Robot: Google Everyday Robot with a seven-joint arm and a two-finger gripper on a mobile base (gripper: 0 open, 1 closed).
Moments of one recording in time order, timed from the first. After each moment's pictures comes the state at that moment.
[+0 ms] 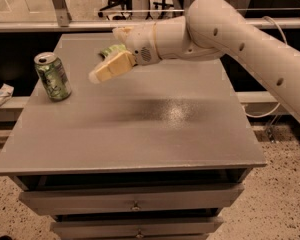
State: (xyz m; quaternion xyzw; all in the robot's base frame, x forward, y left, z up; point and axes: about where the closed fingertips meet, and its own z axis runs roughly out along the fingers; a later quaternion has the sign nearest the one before) arm 0.612 0.095 0.947 -0.52 0.61 0.35 0.48
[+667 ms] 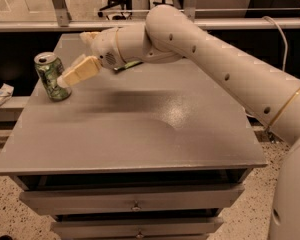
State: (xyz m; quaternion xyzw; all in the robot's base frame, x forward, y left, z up) arm 0.629 0.177 0.929 -0.55 0.58 0.37 0.48
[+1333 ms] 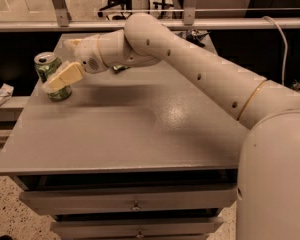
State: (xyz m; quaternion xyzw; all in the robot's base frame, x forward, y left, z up) arm 0.639 0.228 0.903 -0.56 0.56 0.39 0.46
